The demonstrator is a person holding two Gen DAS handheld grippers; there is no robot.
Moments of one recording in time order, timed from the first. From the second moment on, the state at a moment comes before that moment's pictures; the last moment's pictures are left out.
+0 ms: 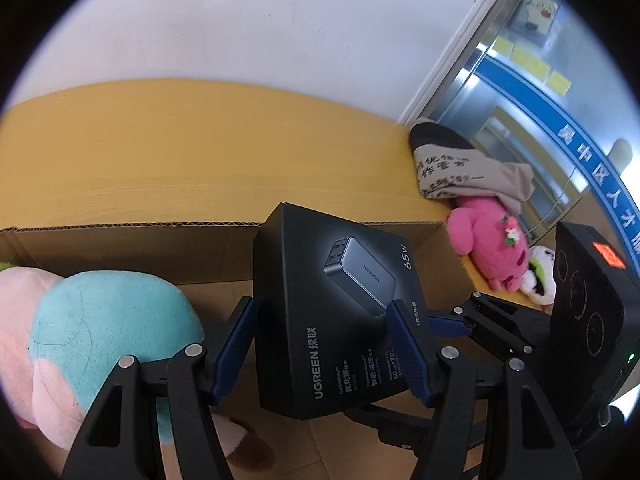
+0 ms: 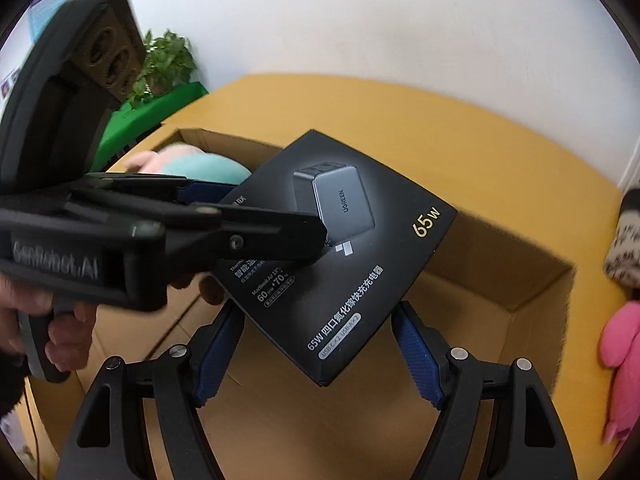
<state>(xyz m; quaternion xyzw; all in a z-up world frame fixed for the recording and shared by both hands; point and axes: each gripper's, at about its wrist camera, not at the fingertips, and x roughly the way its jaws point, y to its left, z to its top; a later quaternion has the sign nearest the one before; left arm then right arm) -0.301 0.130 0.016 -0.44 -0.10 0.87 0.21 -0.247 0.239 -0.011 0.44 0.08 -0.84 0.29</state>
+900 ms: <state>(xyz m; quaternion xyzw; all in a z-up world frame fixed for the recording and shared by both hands) -0.088 0.076 0.143 -0.27 -0.03 0.94 0.18 -0.073 0.286 0.126 0.33 0.09 -0.91 0.23</state>
